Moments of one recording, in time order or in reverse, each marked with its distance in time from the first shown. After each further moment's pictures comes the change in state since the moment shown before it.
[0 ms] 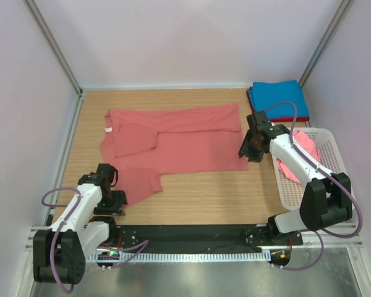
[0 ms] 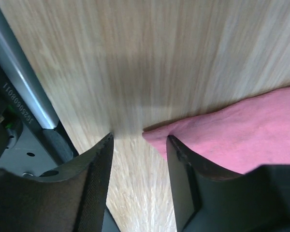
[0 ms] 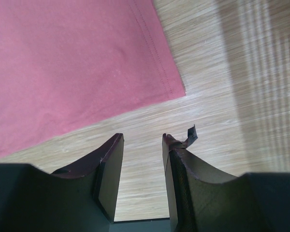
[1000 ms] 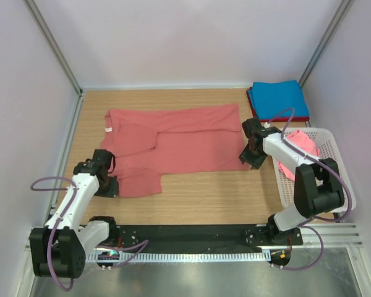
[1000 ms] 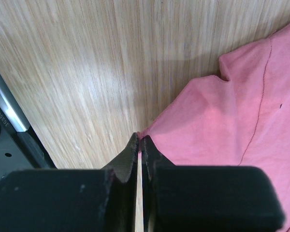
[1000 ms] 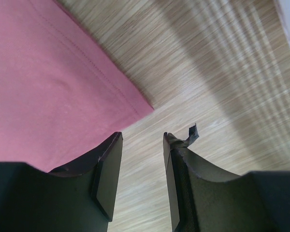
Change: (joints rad) left arm 0.000 0.044 0.208 -0.036 -0.157 0.049; right arm 0.000 0.109 -0.055 0.002 0.143 0.229
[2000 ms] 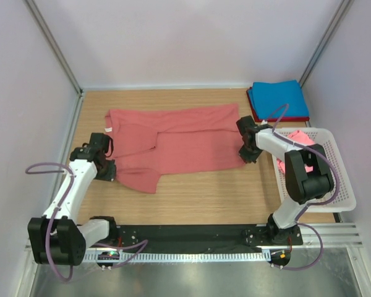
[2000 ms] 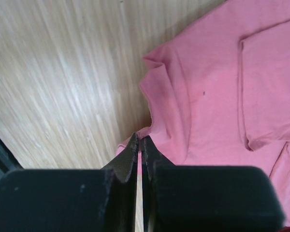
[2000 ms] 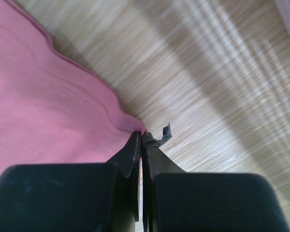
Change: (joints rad) left arm 0.000 0.087 0.191 0.004 -0.040 0.036; right arm 0.004 0.156 0.020 0.106 0.092 0.076
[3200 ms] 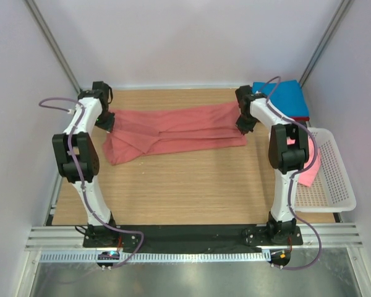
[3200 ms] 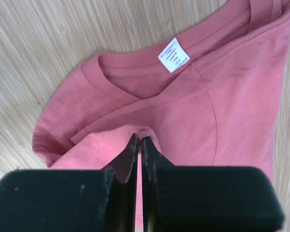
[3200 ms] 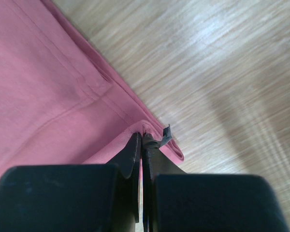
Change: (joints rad) left arm 0.089 0.862 0.875 0.035 -0.072 0.297; right arm -0.081 0.427 0.668 -0.171 -0.013 -0.200
